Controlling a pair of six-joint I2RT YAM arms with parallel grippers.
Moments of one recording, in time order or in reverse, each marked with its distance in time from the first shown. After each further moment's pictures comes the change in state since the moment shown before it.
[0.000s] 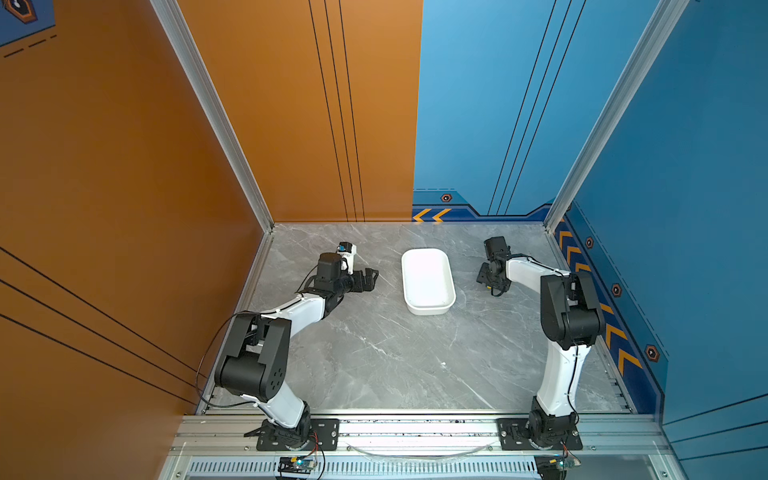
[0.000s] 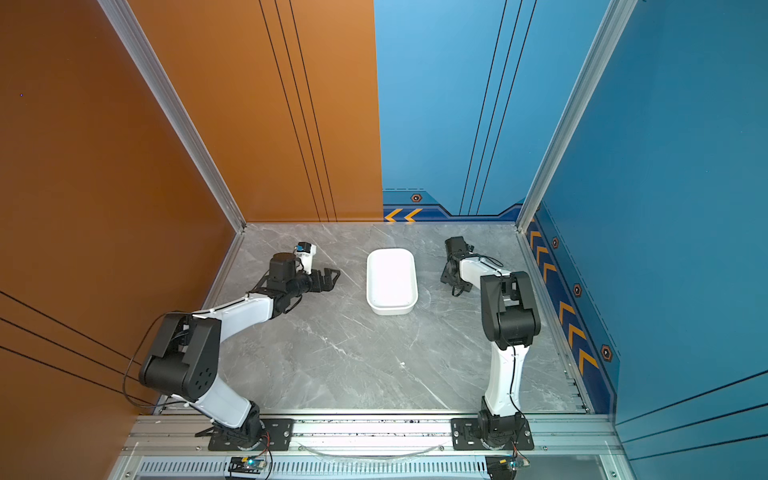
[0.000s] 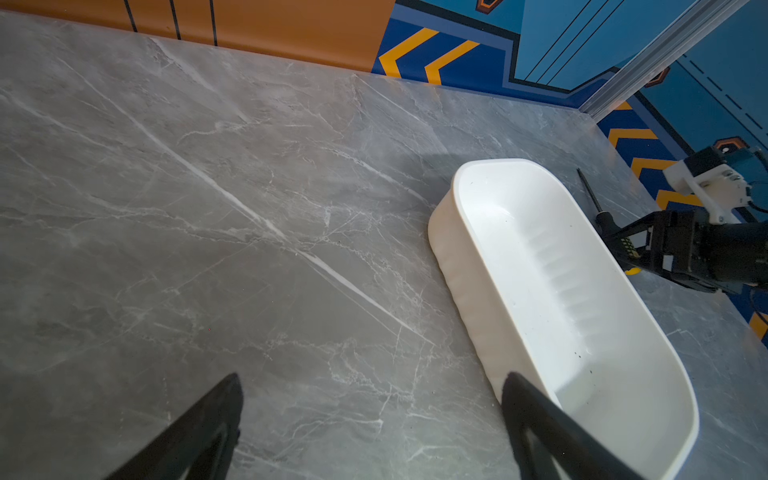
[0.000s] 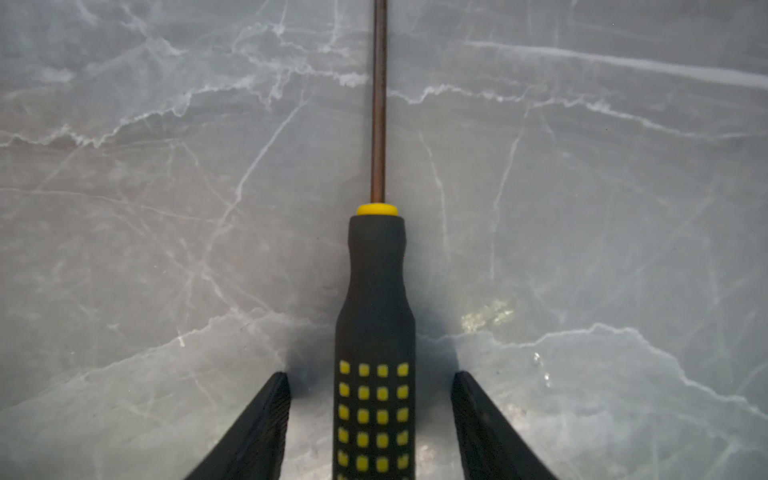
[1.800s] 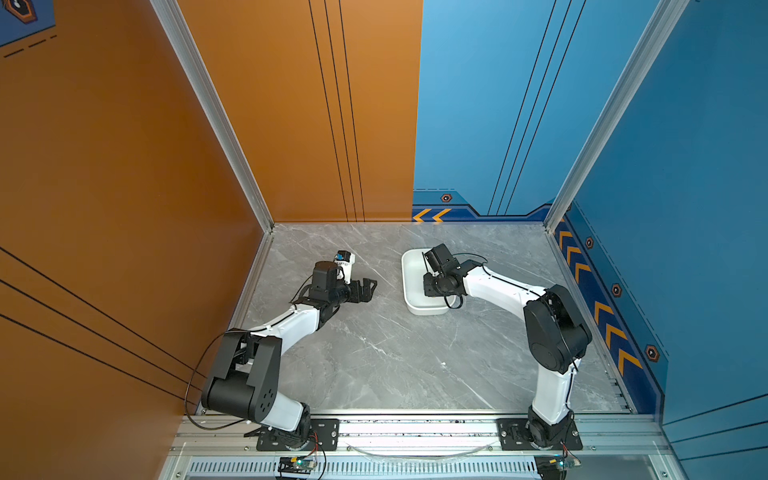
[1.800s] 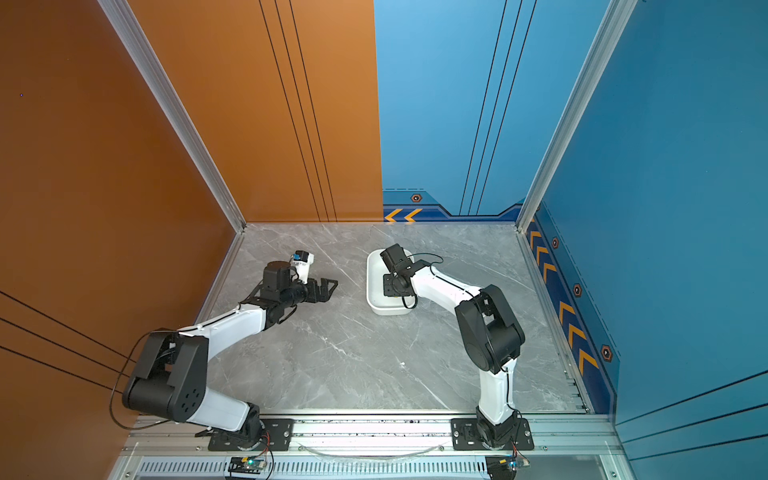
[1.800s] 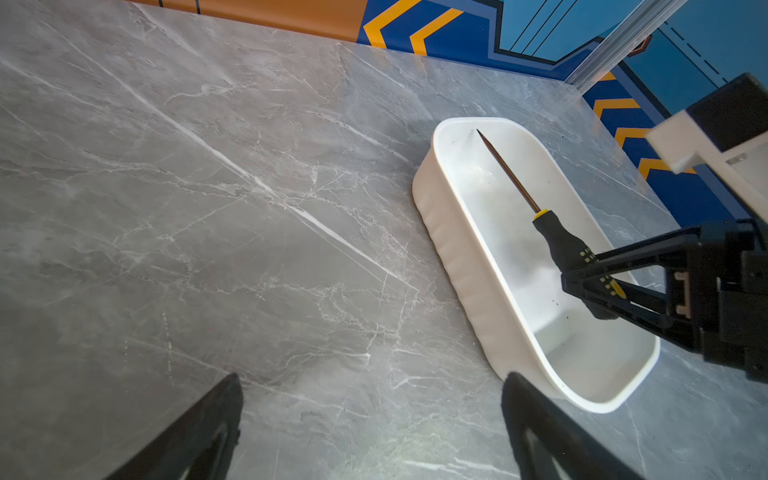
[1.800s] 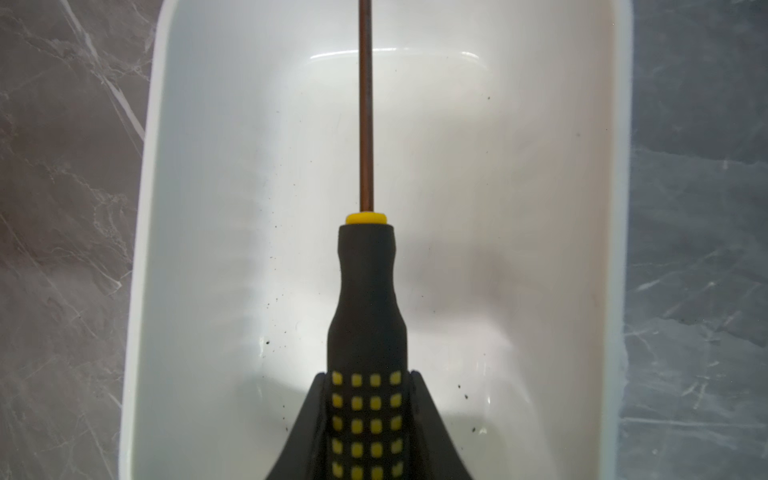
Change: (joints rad) left arm 0.003 -0.126 -0.105 -0.052 0.036 0.031; right arm 0.453 -0.117 0.041 -0.072 -0.093 -0.040
